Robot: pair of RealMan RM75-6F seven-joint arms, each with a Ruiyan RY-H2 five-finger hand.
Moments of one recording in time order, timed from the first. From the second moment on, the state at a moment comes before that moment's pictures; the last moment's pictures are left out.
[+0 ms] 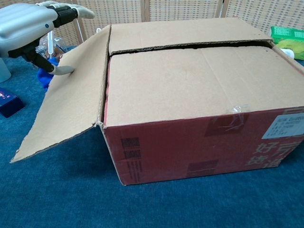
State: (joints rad) left arm -0.59 -1.46 -0.17 -1.52 1.49 1.20 0.38; right arm 0.15 -1.10 0.13 -1.54 -1.51 1.70 0.04
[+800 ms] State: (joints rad) left arm -0.64 -1.48 -0.17 -1.49 1.52 1.22 0.34; right arm 0.15 -1.18 0.10 -1.43 -1.51 1.57 -0.03
